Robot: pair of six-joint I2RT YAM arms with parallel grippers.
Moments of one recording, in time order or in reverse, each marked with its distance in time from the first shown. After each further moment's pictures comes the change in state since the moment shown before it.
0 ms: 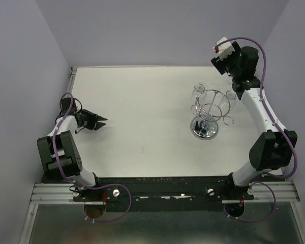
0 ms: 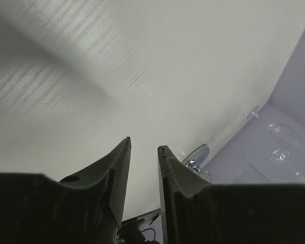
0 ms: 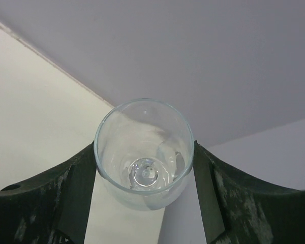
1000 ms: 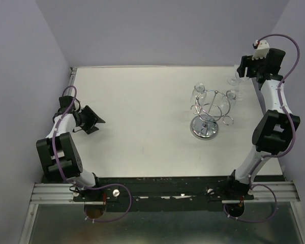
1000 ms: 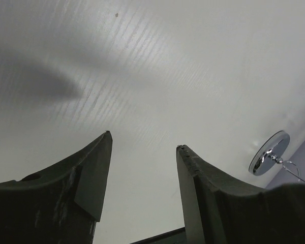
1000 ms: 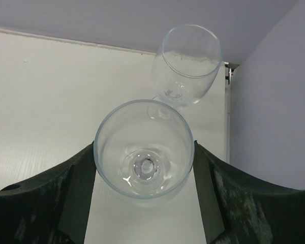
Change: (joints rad) left arm 0.008 -0.018 0.046 -0.125 -0.084 0.412; right arm -0.352 0.251 0.184 -0.228 -0.210 0.497
